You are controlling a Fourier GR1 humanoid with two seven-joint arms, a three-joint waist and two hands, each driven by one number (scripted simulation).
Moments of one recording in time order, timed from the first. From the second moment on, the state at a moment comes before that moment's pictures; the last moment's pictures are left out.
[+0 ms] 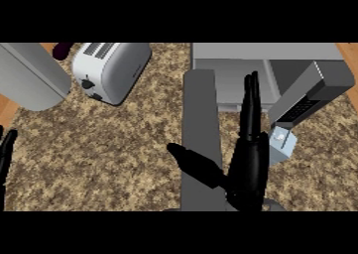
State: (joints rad) left arm 0.28 0.08 0.10 -2.22 0.15 -0.04 0.01; right arm -0.29 0.00 0.57 -1.84 0.96 -0.70 0.65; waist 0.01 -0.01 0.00
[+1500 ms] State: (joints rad) left arm 0.52 0.06 0.26 -2.36 0.33 -0.23 -0.03; right arm -0.08 -0.06 0.39 -1.73 0.57 -0.96 0.35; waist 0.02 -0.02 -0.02
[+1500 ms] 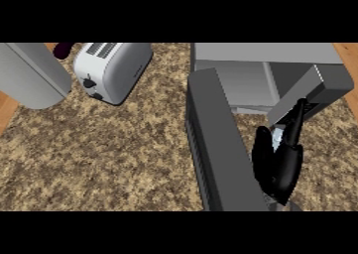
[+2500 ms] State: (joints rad) left arm 0.51 0.05 0.35 -2.35 0.37 -0.29 -0.01; right arm 0.03 -0.12 0.19 -1.25 0.07 -0.86 -0.44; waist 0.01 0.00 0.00
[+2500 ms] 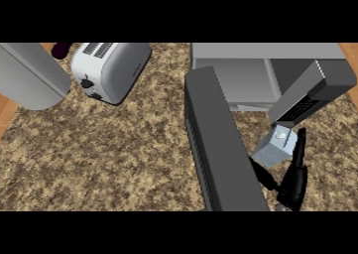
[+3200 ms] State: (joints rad) left arm 0.54 0.01 0.39 -2.35 0.40 -0.37 0.00; right arm -0.16 -0.13 0.00 -0.89 -0.01 -0.68 -0.78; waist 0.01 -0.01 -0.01
